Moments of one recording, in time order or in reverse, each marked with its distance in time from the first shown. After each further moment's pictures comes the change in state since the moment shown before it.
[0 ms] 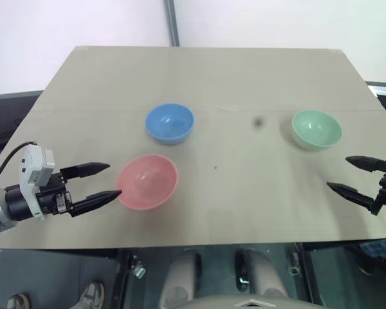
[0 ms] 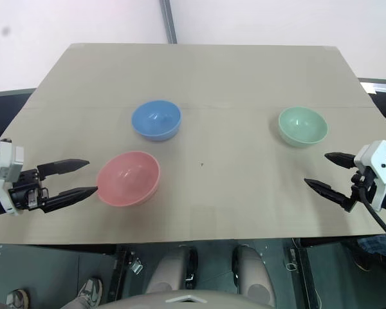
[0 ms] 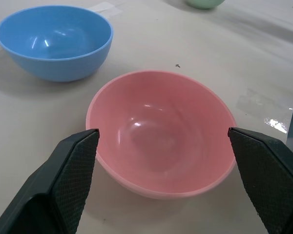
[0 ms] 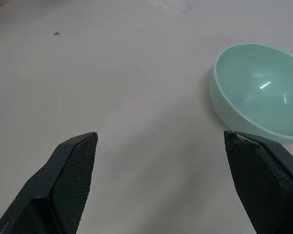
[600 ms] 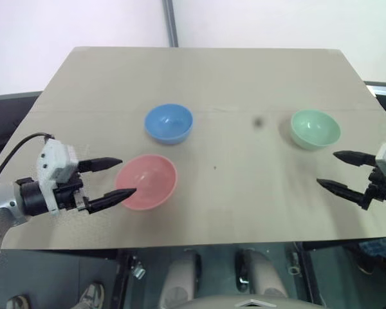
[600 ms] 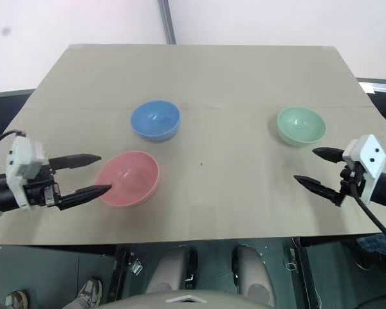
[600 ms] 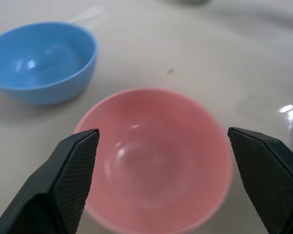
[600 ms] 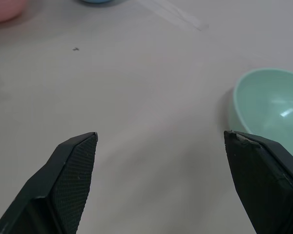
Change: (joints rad) left arm 0.044 0.037 -0.008 -0.306 0.069 0.125 0.181; right arm -0.112 0.006 0.118 0.002 0.005 -0.003 0.023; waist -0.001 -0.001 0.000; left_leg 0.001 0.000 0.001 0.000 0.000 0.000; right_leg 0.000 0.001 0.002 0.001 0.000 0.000
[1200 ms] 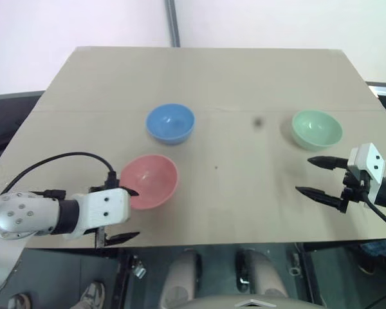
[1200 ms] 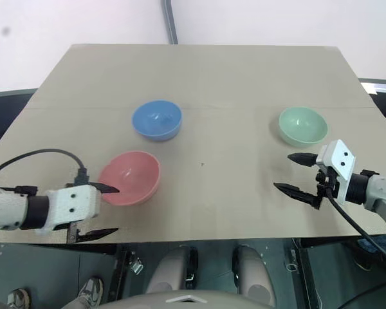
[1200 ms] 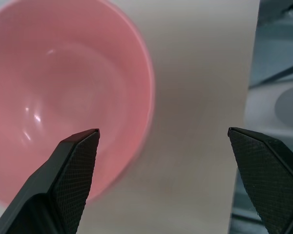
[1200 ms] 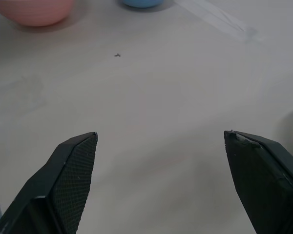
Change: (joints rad) left arm 0.127 0.155 -0.218 -0.168 0.459 -0.254 -0.033; right arm -0.054 0.022 0.134 0.000 -0.017 -0.037 0.013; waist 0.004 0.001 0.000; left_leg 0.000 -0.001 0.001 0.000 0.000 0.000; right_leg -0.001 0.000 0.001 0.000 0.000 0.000
